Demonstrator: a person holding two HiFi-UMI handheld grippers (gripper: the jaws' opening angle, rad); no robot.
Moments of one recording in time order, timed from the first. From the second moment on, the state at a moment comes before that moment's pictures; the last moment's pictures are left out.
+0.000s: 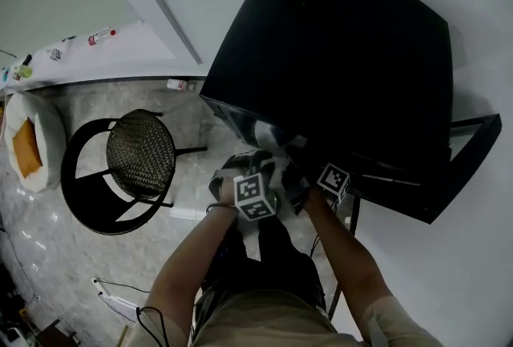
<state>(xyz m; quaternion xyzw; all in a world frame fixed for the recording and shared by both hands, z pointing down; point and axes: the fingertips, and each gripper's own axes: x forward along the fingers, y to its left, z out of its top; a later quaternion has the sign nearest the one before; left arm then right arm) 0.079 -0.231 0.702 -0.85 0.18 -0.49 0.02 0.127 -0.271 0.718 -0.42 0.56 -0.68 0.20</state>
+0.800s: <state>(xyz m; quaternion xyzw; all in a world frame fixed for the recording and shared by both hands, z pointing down) 0.088 -0.234 0.714 -0.85 0.21 -0.48 -0.02 0.125 -0.282 0.722 -0.41 0.60 -0.68 0.14</state>
